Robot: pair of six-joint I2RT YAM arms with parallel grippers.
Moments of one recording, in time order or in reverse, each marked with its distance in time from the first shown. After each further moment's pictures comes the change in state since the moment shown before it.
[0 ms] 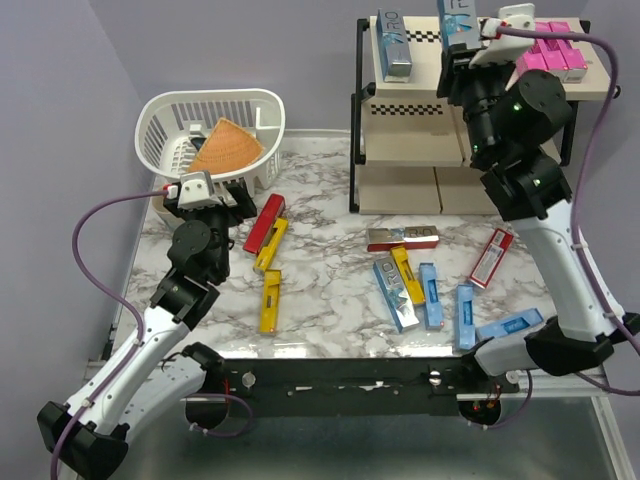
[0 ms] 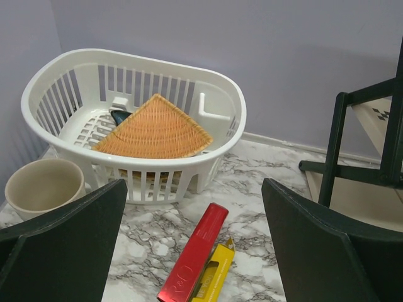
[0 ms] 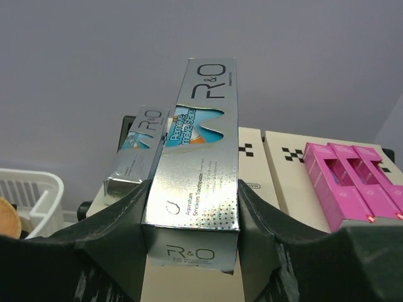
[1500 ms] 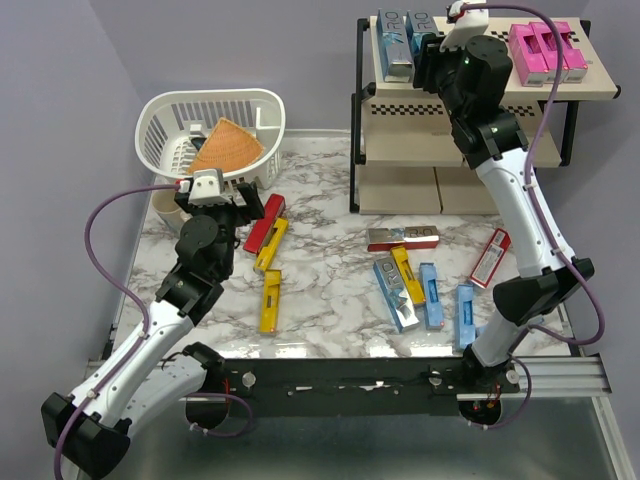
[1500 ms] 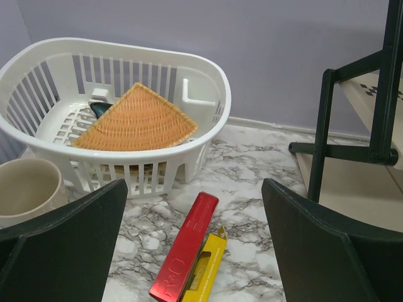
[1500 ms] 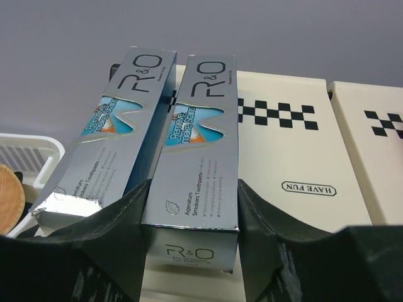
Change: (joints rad) left arm 0.000 0.044 0.000 -0.006 0.081 -0.007; right arm -0.220 0.356 0.189 -0.129 -0.251 0.221
